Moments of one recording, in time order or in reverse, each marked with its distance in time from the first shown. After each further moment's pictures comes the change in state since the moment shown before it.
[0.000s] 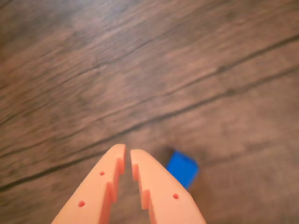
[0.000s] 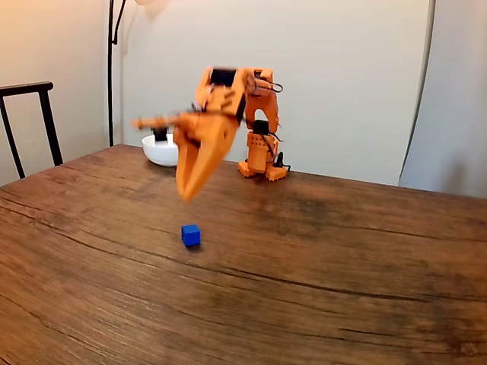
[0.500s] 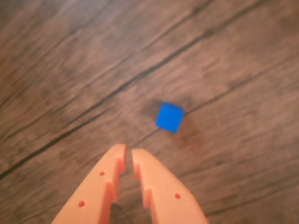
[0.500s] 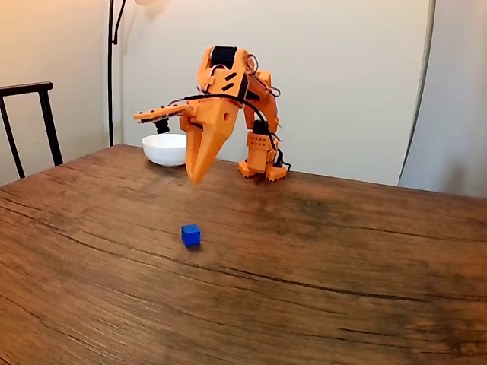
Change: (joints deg) arm 0.4 -5.1 -17.1 22.9 -8.4
